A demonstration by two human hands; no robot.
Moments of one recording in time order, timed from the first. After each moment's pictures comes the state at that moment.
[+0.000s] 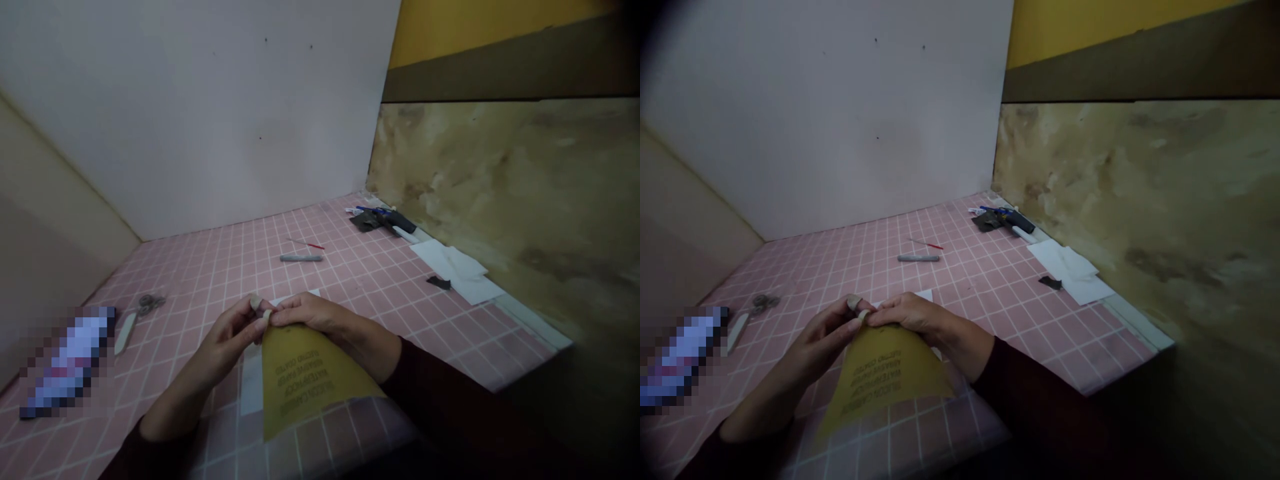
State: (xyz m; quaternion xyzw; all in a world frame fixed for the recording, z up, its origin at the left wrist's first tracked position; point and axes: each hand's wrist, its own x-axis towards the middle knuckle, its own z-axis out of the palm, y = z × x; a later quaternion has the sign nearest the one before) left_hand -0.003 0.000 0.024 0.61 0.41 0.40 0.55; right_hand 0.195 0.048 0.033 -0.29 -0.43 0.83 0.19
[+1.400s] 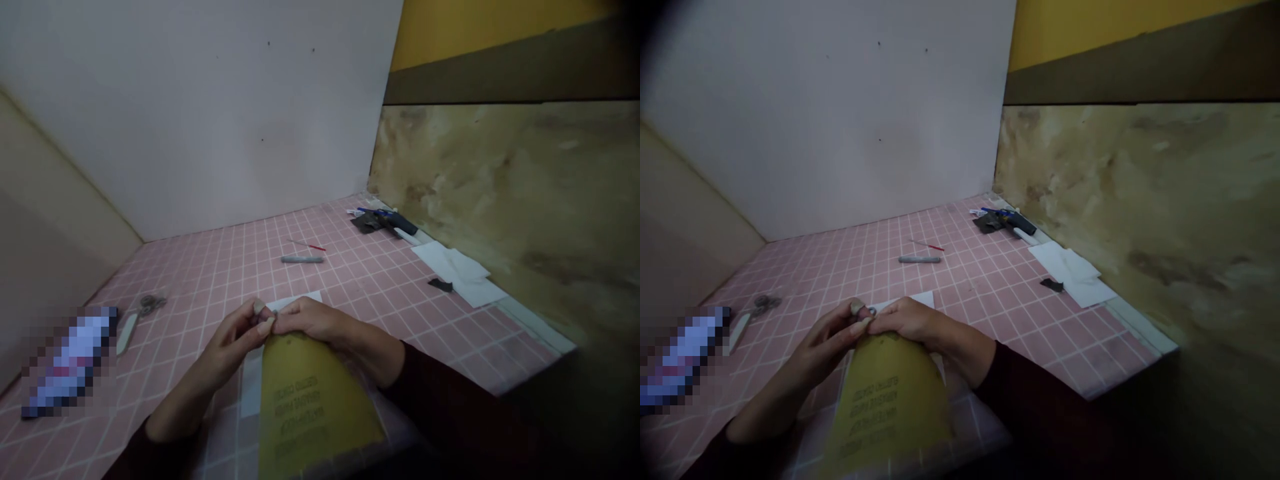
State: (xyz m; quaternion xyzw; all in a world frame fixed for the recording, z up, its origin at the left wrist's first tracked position) left_hand 0.000 -0.003 0.024 0.60 0.41 0.40 0.56; right_hand 0.195 0.047 0.030 -0.31 -0.55 0.76 0.18
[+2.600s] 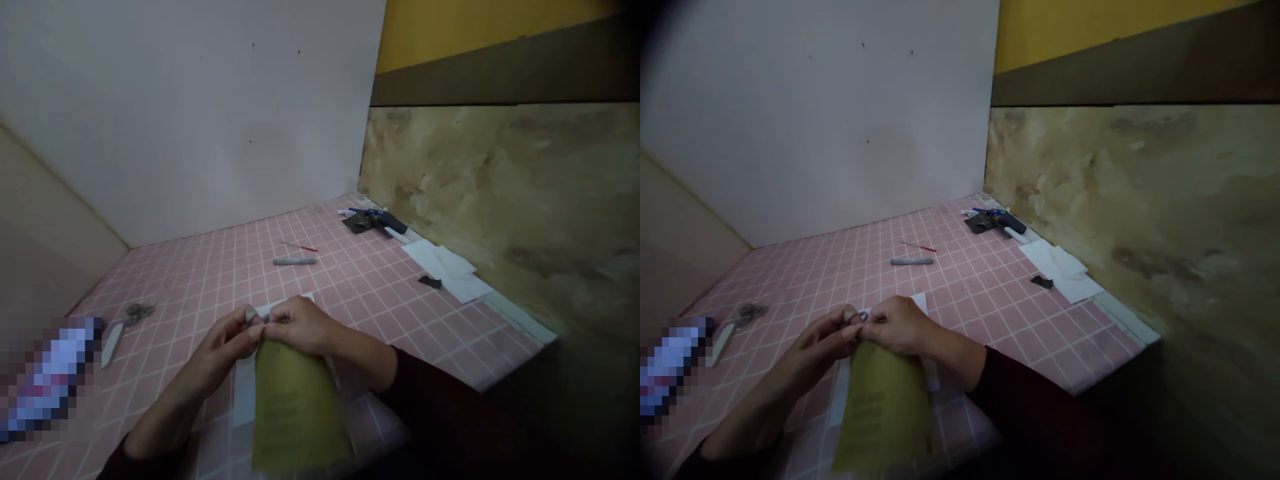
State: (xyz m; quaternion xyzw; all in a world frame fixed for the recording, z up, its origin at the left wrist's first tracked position) left_hand -0.003 0.000 0.023 0.56 0.44 0.38 0.59; right_hand 0.195 0.040 0.035 -0.35 -0.70 0.57 0.24
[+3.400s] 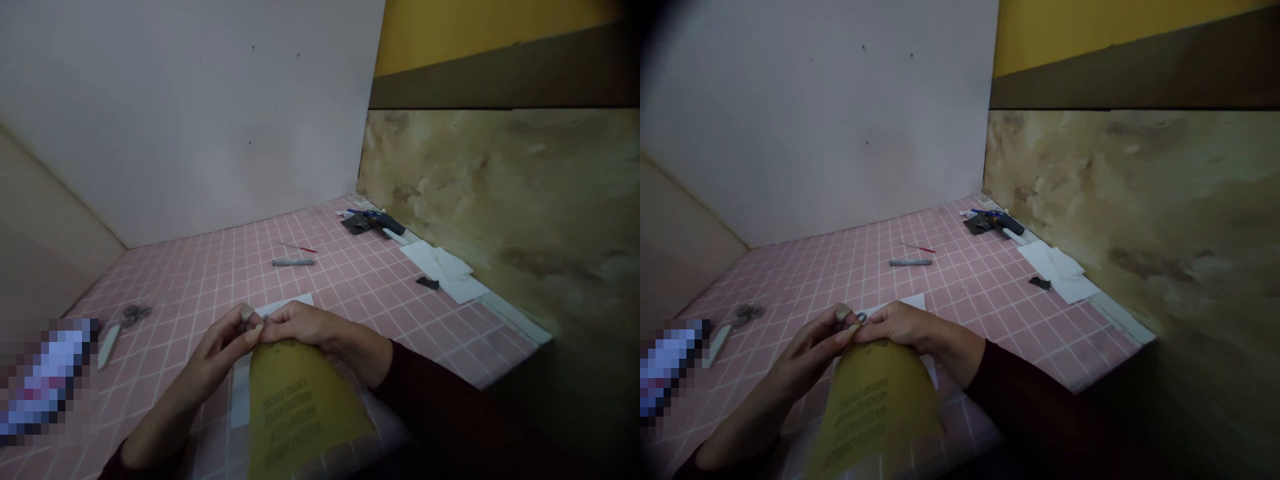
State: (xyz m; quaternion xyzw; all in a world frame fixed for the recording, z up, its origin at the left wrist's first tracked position) left_hand -0.001 -0.004 0.031 0.63 0.44 0.39 0.51; right_hand 0.196 0.045 0.032 -0.30 -0.48 0.81 0.17
